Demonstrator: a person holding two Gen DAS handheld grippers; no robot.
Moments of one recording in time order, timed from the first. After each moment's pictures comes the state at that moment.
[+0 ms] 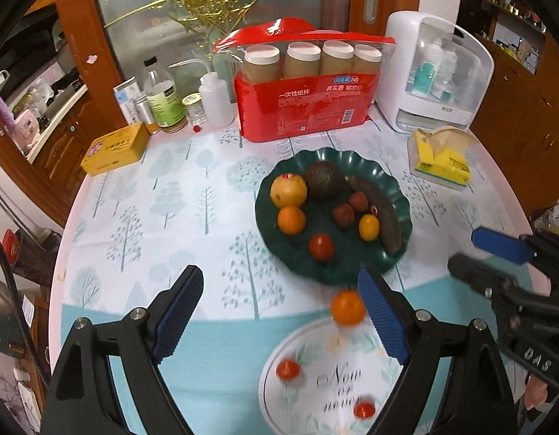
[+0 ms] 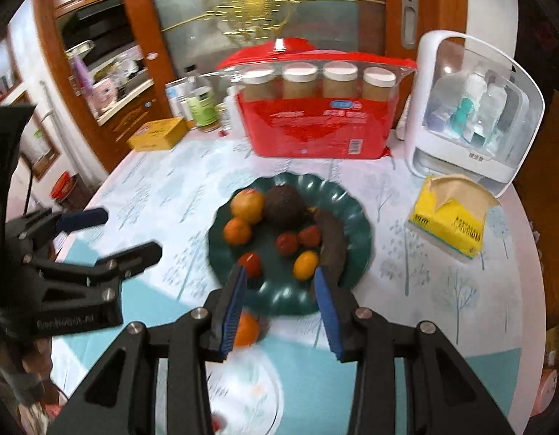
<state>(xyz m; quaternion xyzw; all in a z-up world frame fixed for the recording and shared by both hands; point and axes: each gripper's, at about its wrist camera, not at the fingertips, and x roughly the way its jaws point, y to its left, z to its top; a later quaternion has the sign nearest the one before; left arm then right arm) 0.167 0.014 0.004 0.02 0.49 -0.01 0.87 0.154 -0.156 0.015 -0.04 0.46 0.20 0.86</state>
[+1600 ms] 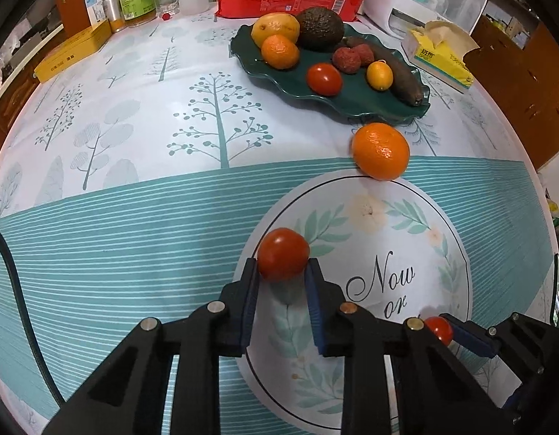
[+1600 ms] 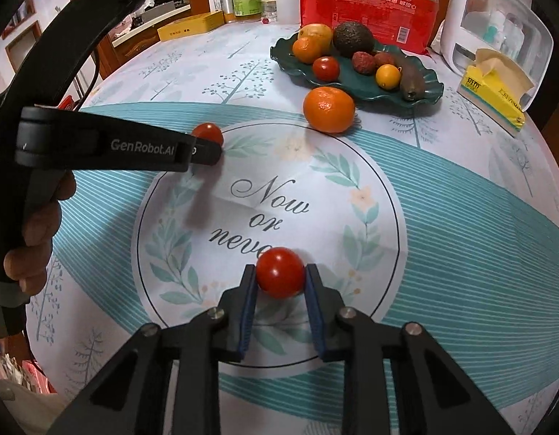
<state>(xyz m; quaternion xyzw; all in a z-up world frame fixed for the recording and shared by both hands) 0.108 0.035 -0.166 -0.02 0.56 -0.08 0.83 0.010 -0.102 -0.145 -0.09 0.52 0.18 0.83</state>
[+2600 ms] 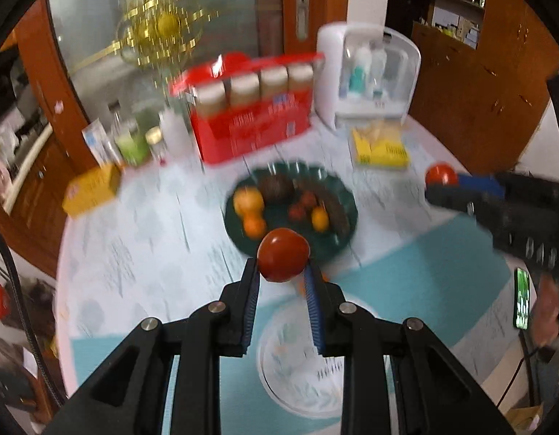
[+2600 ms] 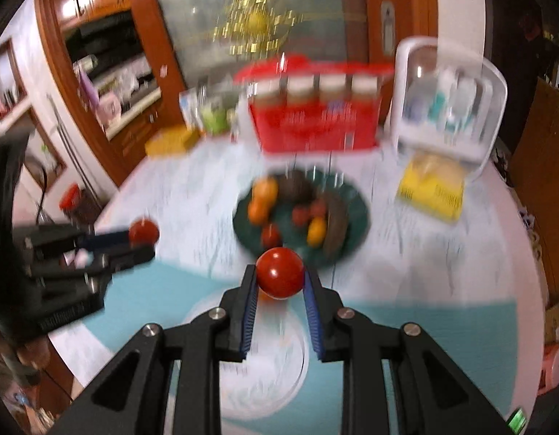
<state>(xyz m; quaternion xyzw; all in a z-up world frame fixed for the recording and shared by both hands) 0.136 0.006 0.068 0.07 0.45 -0.12 0.88 0.122 -0.173 0.077 0.00 0.43 0.17 0.88</state>
